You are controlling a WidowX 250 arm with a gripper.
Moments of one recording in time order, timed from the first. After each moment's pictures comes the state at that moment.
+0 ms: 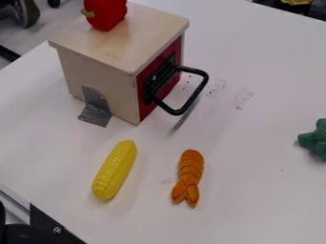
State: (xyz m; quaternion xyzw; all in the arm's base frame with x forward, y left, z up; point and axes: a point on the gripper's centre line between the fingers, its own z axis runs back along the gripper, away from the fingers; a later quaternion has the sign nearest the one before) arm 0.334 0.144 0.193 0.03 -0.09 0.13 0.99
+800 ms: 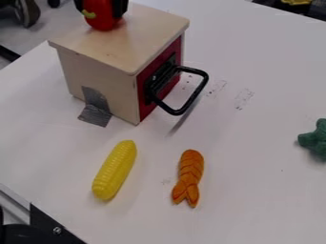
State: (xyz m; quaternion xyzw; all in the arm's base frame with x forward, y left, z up) arm 0.332 0.166 0.121 0.03 0.00 0.13 0.99
